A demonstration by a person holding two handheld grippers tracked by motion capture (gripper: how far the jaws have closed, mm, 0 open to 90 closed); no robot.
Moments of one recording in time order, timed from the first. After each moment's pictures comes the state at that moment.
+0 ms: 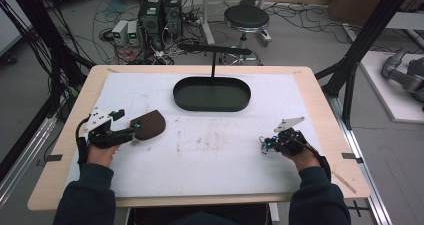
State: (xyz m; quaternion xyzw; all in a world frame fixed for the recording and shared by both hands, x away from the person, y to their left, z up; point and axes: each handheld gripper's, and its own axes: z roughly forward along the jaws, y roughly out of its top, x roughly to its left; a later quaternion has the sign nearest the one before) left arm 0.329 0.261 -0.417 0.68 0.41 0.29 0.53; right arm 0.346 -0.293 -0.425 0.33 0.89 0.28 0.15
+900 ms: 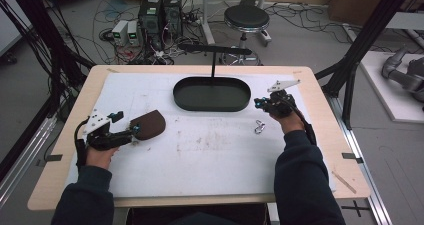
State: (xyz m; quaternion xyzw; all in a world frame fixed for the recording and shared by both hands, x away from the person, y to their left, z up) left arm 0.325 0.264 -0.419 0.69 0.41 0.29 0.53; right arm 0.432 -0.271 -0.377 0.34 0.84 0.37 0.19
